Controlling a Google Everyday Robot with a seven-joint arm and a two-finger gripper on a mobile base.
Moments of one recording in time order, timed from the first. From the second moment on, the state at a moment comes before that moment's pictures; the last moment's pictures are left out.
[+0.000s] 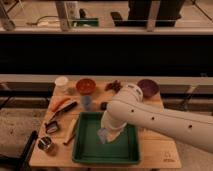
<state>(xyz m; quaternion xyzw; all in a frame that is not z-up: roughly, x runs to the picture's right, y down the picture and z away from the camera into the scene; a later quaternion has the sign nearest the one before) 0.009 0.176 0.652 -0.26 -0.17 -0.16 0.94</state>
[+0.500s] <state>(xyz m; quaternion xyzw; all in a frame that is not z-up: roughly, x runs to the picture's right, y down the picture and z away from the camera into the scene) -0.015 0.128 0.702 -0.23 -0.19 -0.19 0.94</state>
